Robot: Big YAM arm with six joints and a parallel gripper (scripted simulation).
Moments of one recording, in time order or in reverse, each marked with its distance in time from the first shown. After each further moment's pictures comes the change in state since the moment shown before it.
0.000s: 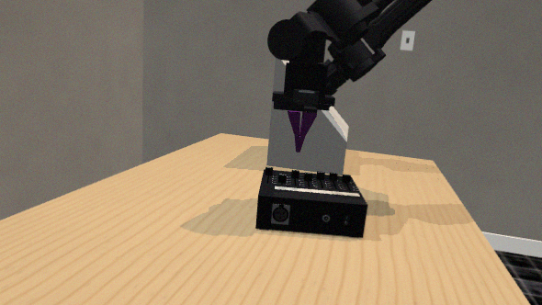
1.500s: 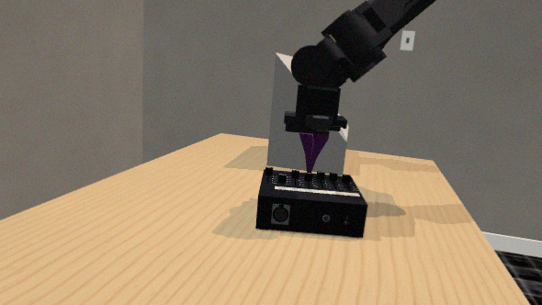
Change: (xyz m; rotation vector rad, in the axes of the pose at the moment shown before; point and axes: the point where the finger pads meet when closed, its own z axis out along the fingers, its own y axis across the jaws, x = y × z) arm -0.008 0.022 0.033 0.002 0.001 -0.005
